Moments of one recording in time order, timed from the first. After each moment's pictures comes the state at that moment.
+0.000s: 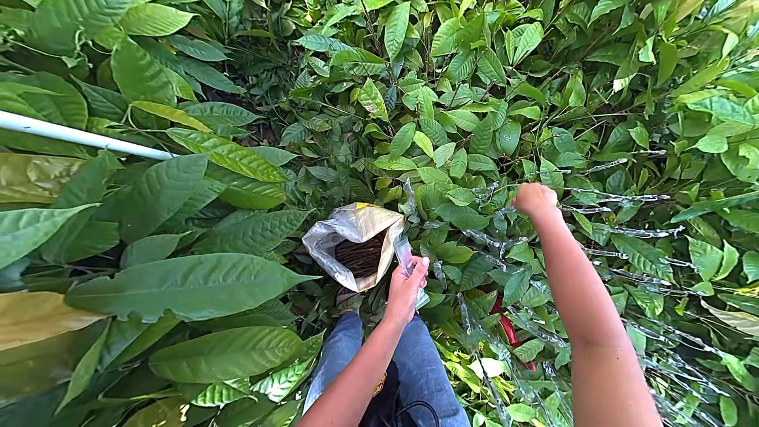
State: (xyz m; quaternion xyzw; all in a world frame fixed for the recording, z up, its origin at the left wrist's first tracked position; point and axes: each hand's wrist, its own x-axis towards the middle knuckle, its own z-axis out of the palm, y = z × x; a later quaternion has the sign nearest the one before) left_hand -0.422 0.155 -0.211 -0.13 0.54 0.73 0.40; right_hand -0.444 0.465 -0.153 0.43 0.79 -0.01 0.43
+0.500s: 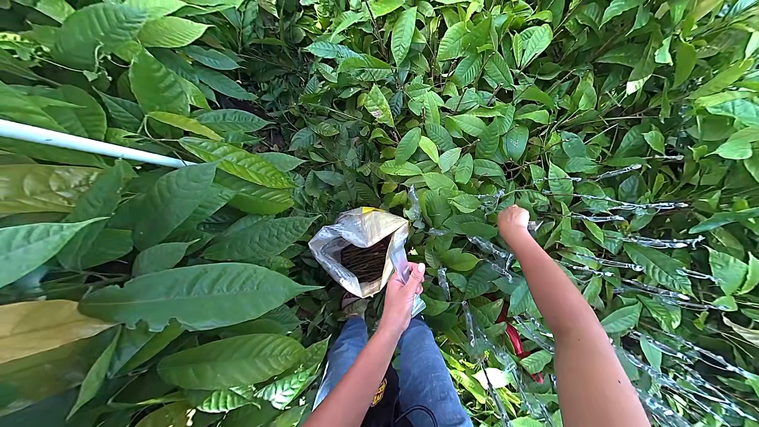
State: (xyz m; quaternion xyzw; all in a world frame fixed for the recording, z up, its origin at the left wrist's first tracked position) left_hand -0.432 0.152 -0.213 -0.14 0.57 0.72 0.38; right_hand -0.424 0.436 -0.239 0.37 0.77 0.03 0.51
